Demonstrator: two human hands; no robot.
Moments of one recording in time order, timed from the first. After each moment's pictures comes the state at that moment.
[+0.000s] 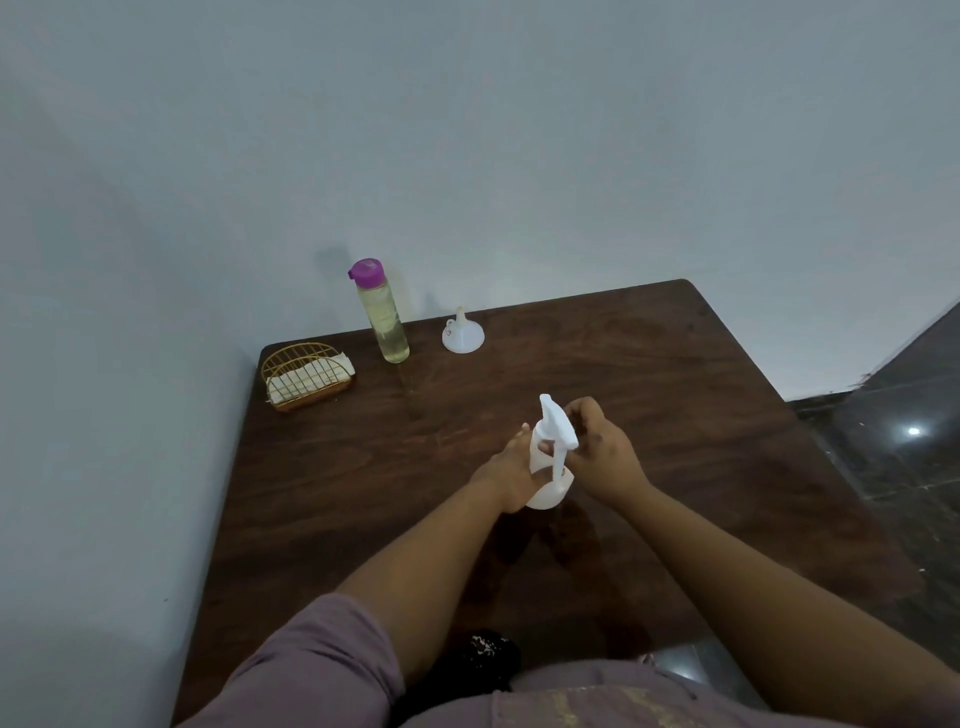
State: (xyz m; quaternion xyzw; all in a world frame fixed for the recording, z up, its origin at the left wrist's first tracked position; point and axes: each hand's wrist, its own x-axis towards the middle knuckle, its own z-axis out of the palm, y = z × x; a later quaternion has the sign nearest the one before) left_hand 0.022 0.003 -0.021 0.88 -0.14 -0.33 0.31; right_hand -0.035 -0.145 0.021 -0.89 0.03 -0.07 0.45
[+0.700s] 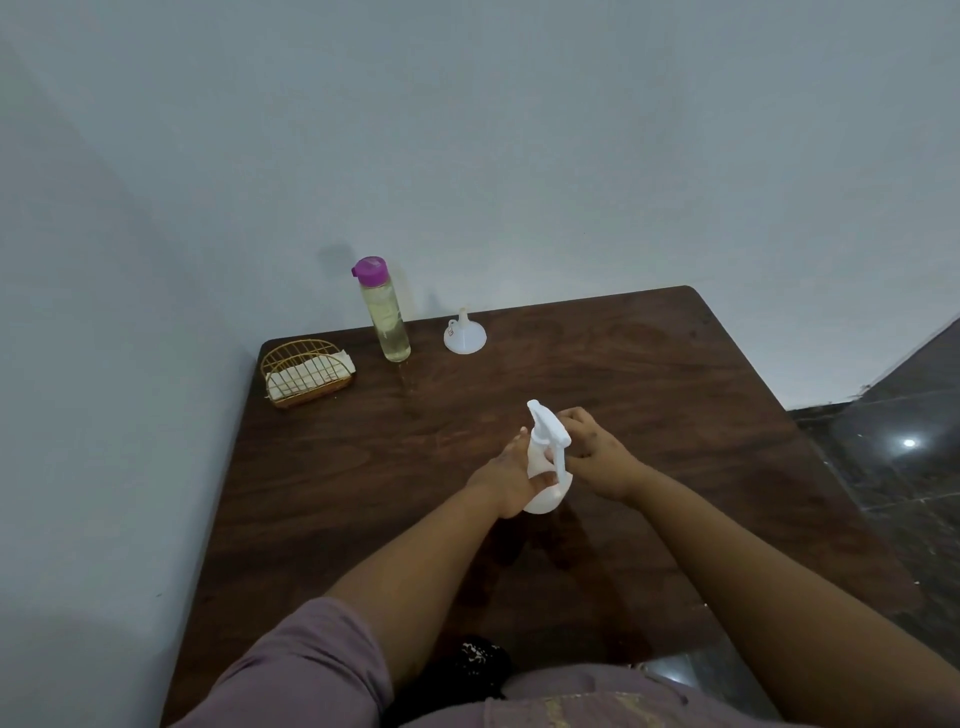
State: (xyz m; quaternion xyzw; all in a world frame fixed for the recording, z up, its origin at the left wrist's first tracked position) left_hand 0.020 0.007 -0.023 0.89 -0.15 -0.32 0.29; right_hand -0.021 -0.155 0.030 -0.89 -0.04 0.10 0.45
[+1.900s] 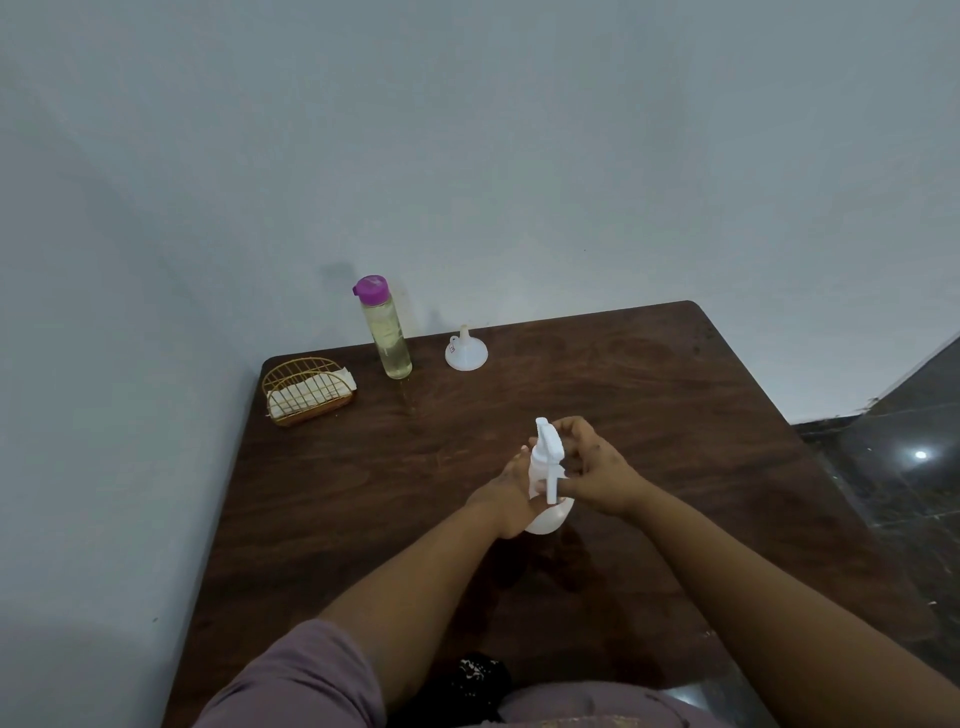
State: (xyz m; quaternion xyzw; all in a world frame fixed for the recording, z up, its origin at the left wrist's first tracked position) left_hand 0.019 0.007 -0.007 0.88 -0.16 -0.34 0.29; right_hand -0.016 -0.155 0.035 -0.83 -0.02 0.11 0.55
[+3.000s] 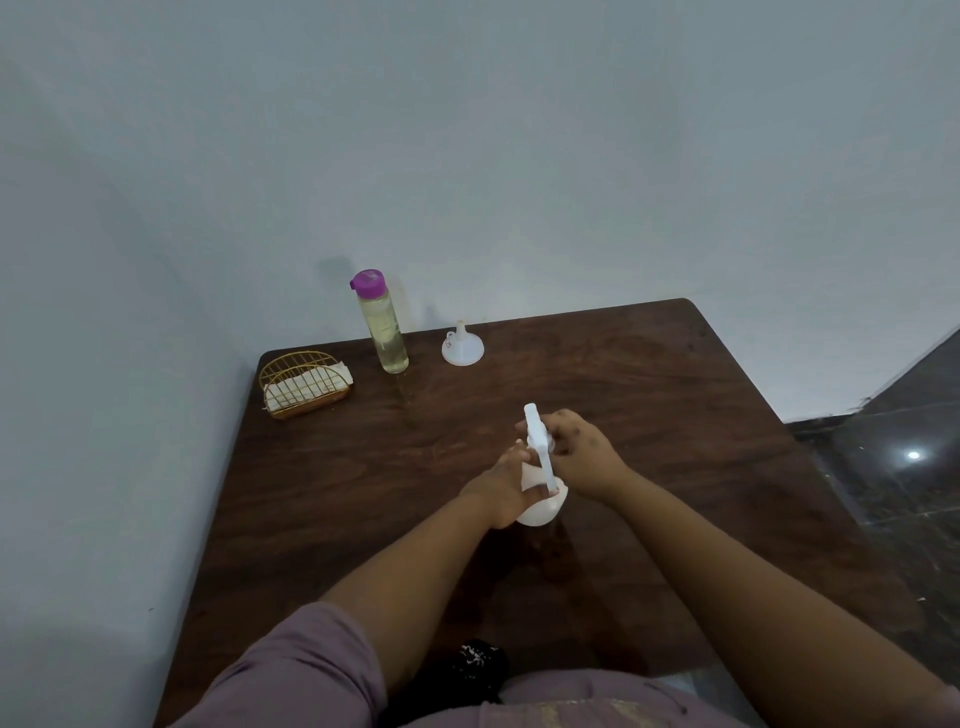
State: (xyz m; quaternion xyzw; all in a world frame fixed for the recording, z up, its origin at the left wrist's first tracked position) left_hand 0.015 0.008 0.004 0.88 -0.14 -0.33 0.30; right_hand -0.006 -0.143 0.034 -0.91 -0.03 0.01 0.41
